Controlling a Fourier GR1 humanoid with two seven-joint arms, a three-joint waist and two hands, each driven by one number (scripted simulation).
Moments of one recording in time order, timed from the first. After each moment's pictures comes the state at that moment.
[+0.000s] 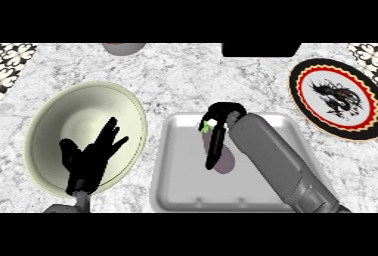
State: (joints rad) left arm -0.01 0.18 -0.16 -1.45 0.20 0.12 0.17; right arm -0.82 -0.08 0.43 -0.84 0.10 0.67 0.82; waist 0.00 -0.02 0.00
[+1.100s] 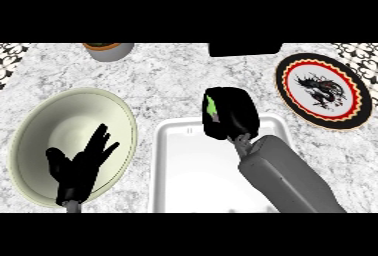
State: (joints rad) left arm 0.06 0.19 -0.12 -1.49 0.21 0.12 0.17; right arm -0.64 -0.18 0.55 -1.36 0.68 -0.06 0.67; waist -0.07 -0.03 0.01
